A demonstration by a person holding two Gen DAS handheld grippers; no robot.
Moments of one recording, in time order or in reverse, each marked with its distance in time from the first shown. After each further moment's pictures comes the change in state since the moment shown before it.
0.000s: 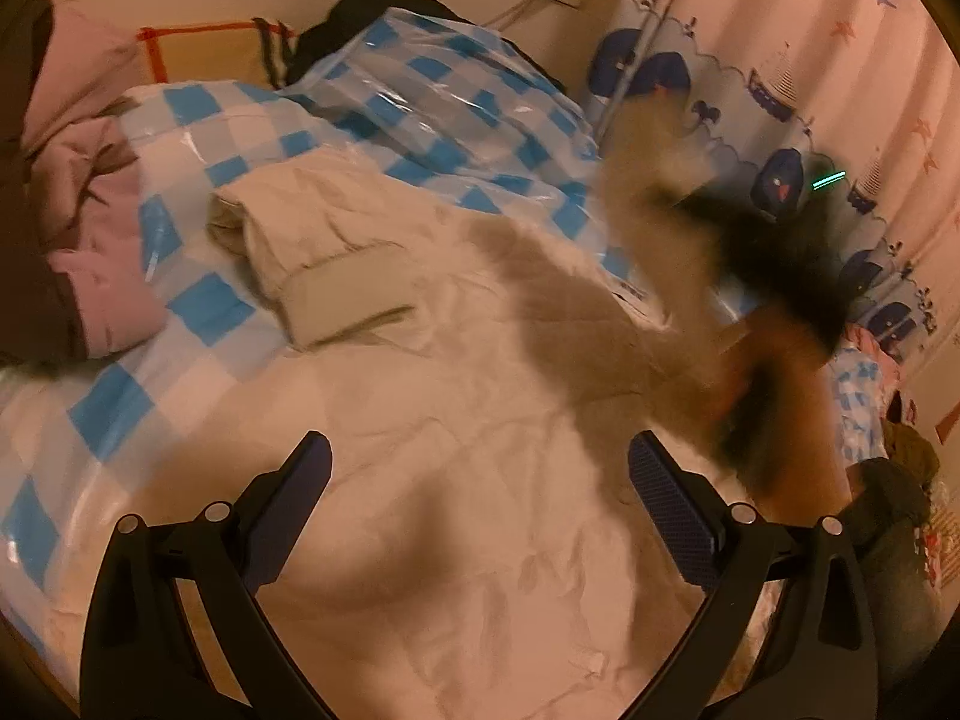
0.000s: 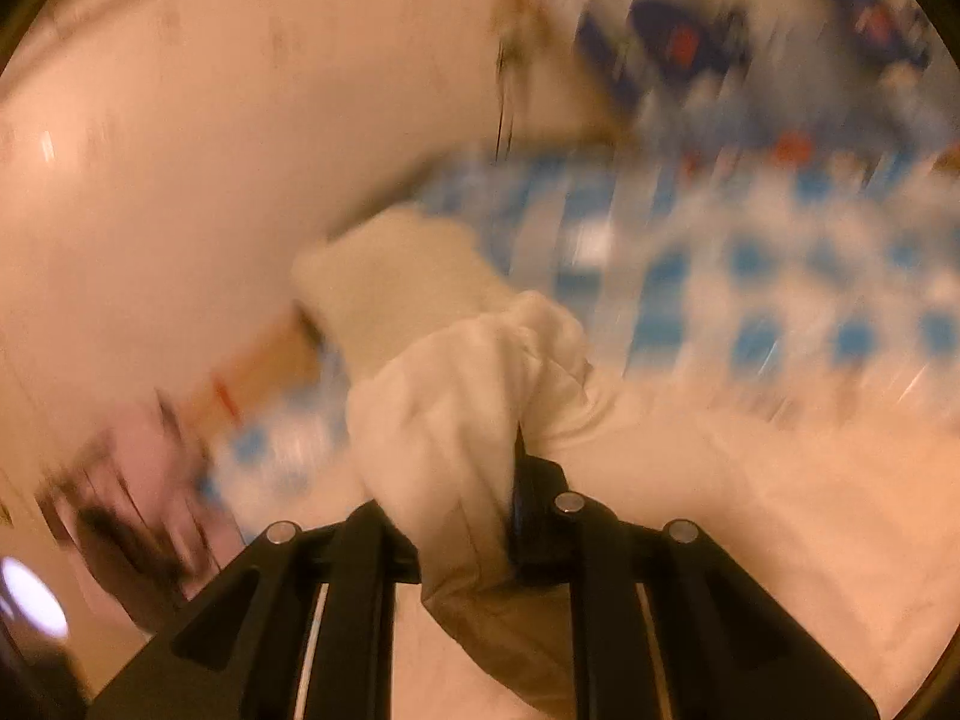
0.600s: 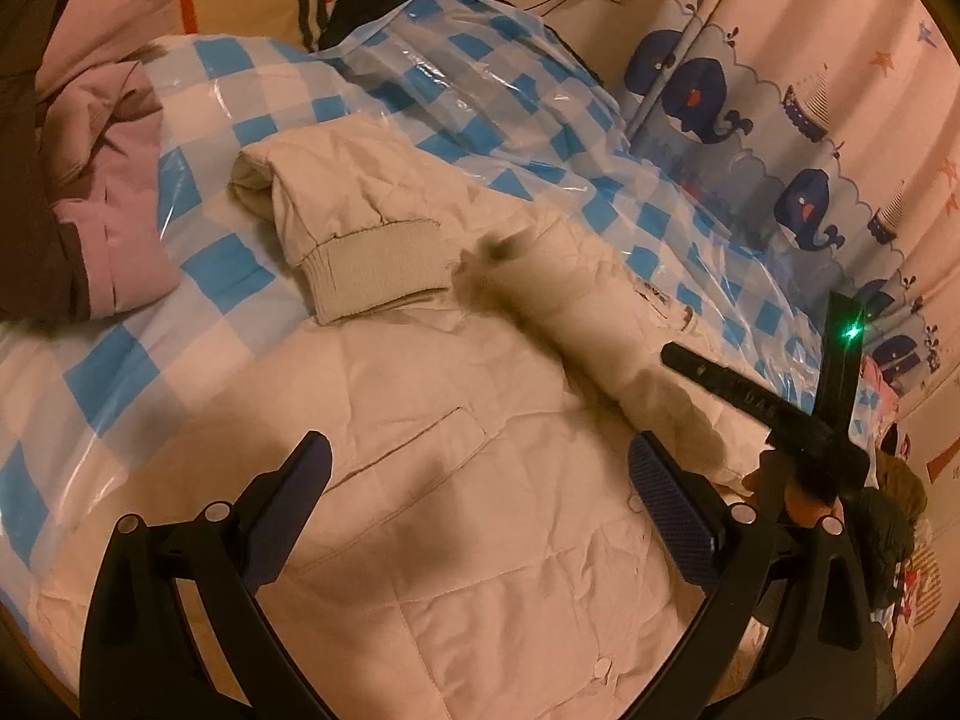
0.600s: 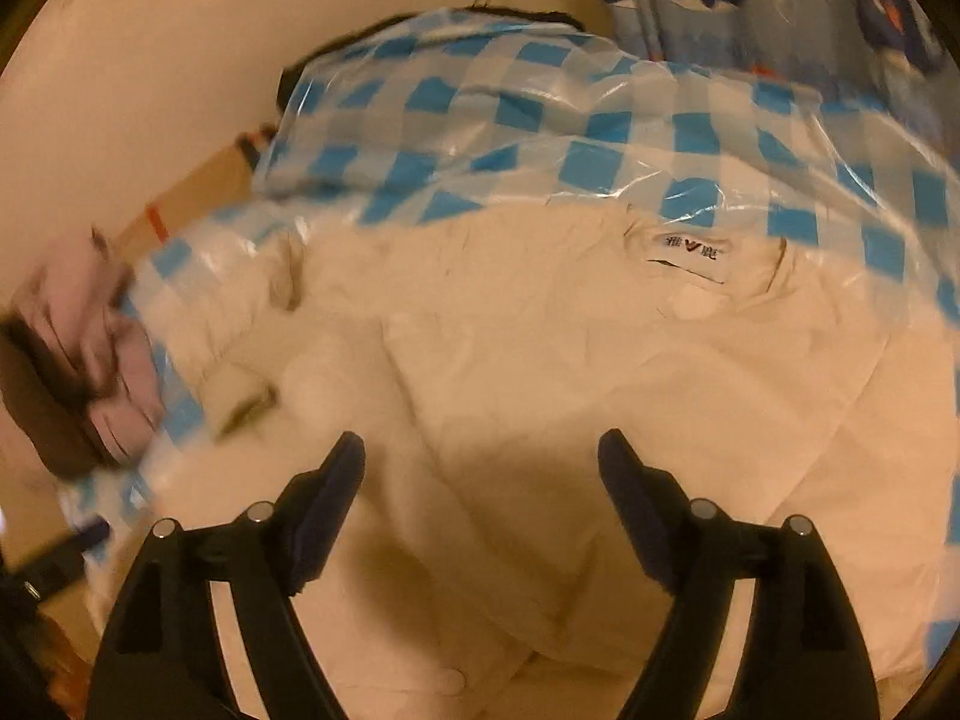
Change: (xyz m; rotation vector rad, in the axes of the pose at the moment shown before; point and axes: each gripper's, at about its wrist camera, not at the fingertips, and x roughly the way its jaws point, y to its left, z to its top) left arm 0.015 0.023 0.001 -0.094 0.047 -0.004; right arm -0.040 -0.016 -0.062 -0.160 0.233 -0.190
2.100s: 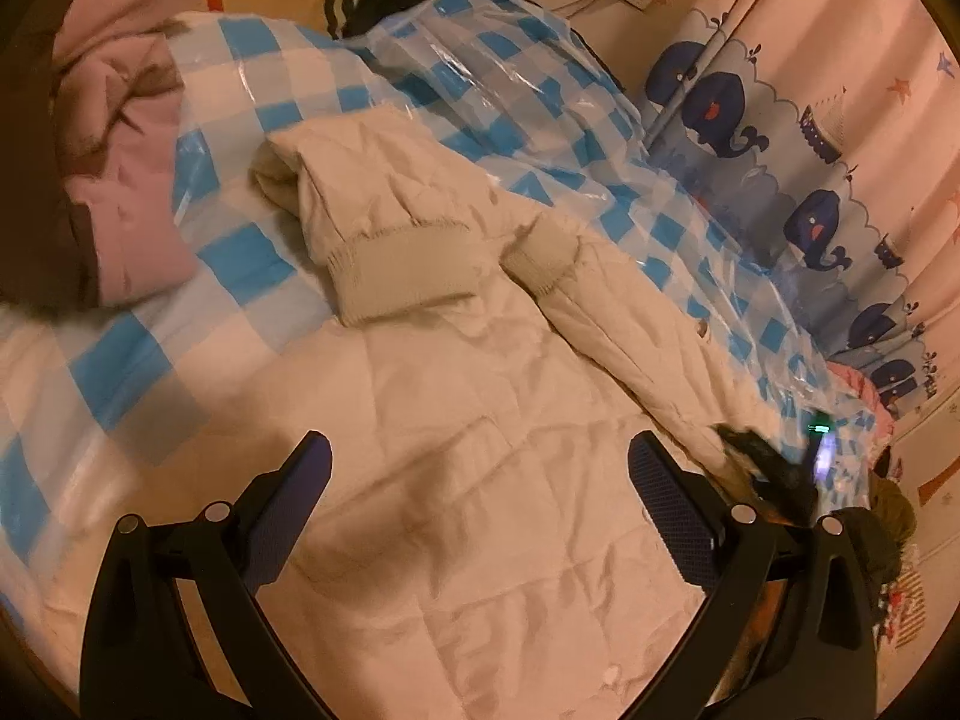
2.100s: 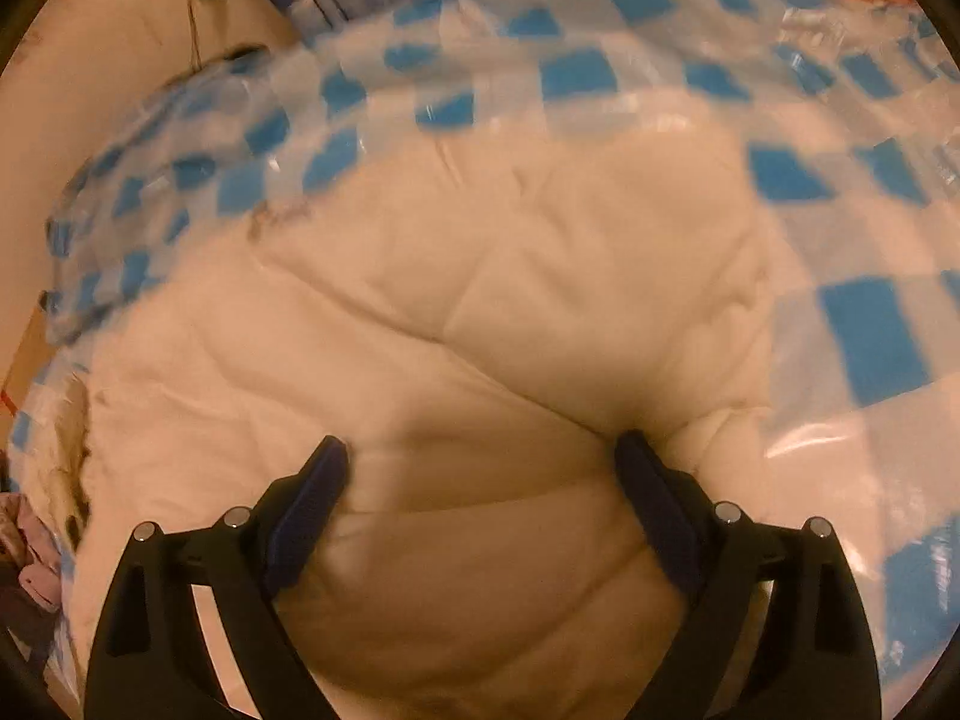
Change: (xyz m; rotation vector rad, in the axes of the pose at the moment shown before) left arm 0.000 0.024 0.009 -0.054 -0.013 0.011; right arm -0.002 -0.170 -0.033 0.471 -0.065 -0.264
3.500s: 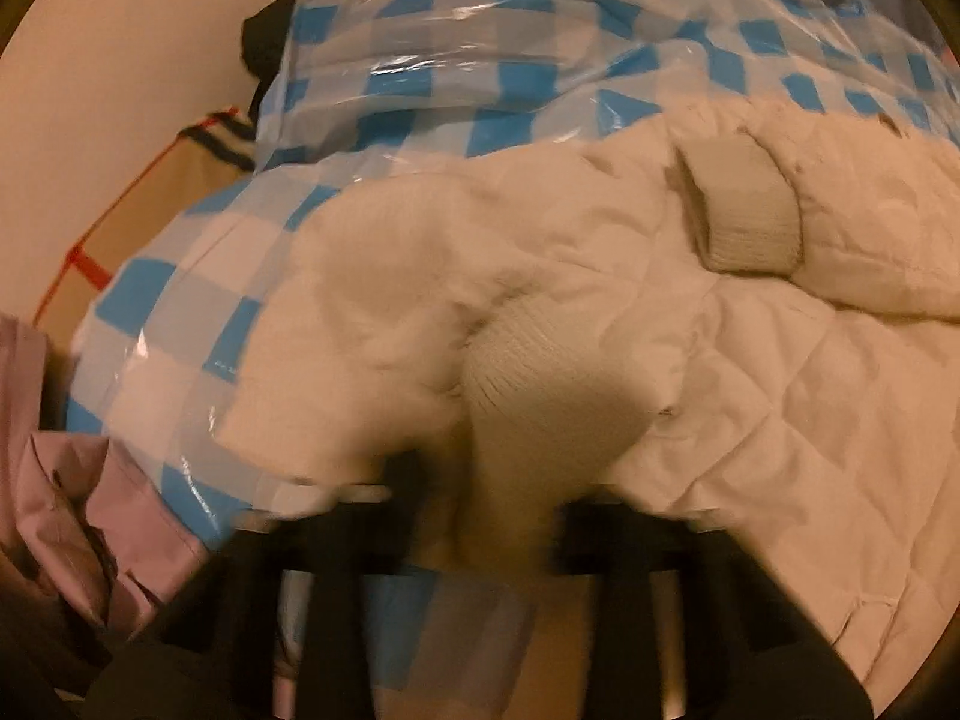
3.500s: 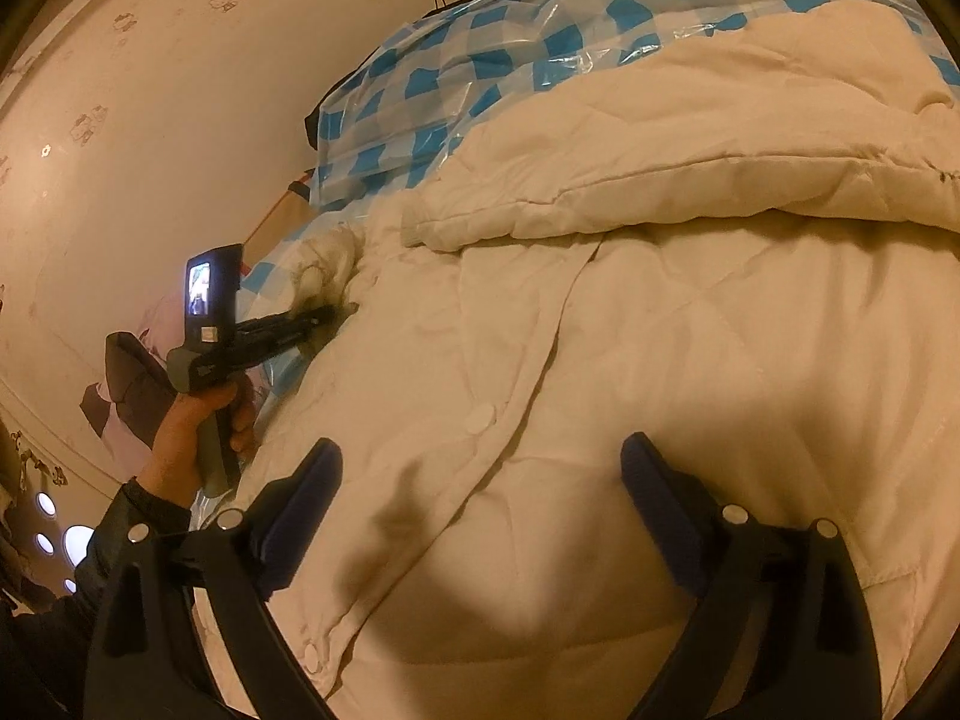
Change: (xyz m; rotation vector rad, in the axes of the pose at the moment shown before) left arm 0.145 -0.010 0.082 0.671 0.068 0.460; right arm -0.032 0.062 -0.128 -0.124 0.125 0.569
